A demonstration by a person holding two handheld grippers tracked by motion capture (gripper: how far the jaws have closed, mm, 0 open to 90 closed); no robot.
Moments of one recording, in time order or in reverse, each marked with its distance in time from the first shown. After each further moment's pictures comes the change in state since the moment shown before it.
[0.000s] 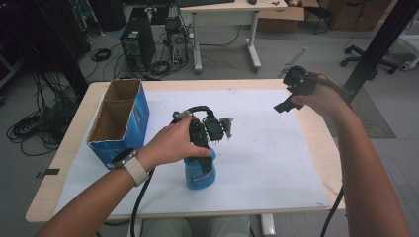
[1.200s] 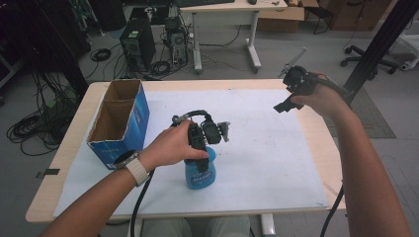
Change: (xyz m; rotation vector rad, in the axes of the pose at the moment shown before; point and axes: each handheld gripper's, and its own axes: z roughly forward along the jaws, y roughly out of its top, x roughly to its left) left arm 0.005 -0.003 0.017 0.018 -0.026 0.010; right arm 0.000 0.000 0.000 -0.005 0.002 -0.005
